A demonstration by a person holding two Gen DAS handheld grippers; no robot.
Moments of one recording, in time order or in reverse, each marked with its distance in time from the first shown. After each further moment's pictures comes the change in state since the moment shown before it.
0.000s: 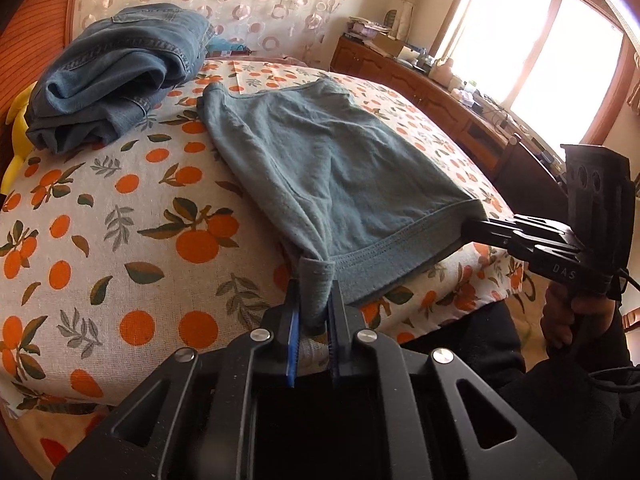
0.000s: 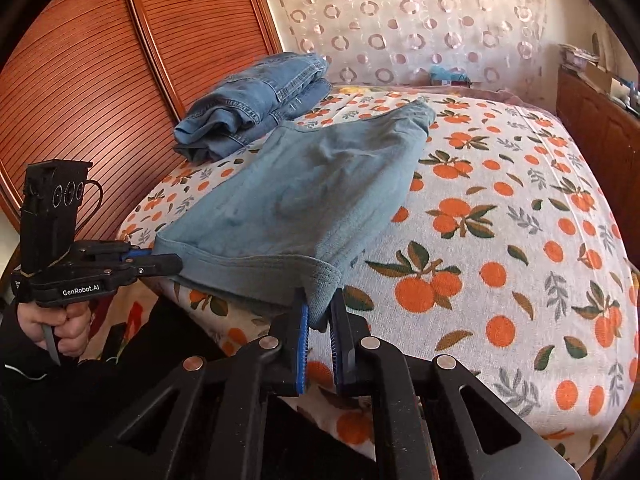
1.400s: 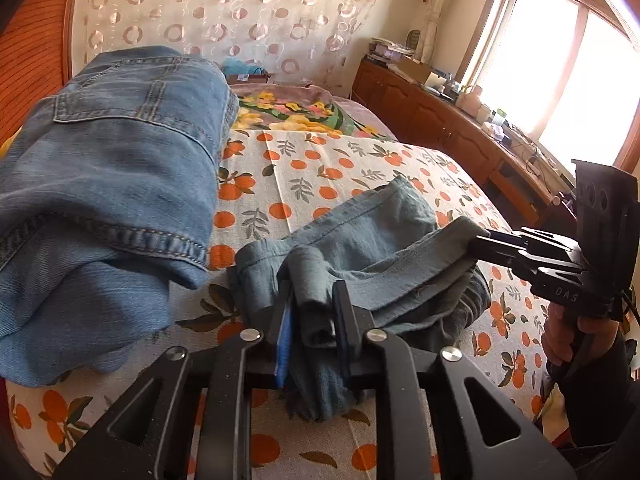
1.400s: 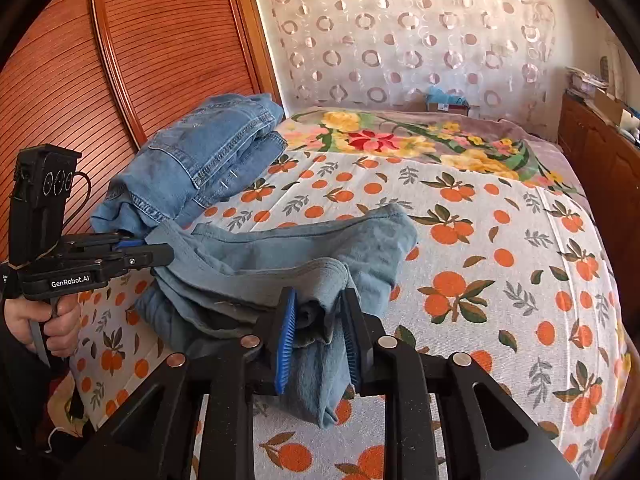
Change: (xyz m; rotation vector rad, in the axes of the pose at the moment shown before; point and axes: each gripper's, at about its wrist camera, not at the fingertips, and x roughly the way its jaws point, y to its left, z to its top) left arm 0.067 0.058 0.155 -0.010 -0.061 0.064; right arm 0.097 -0.058 0.147 -0.038 -0.038 -0.040
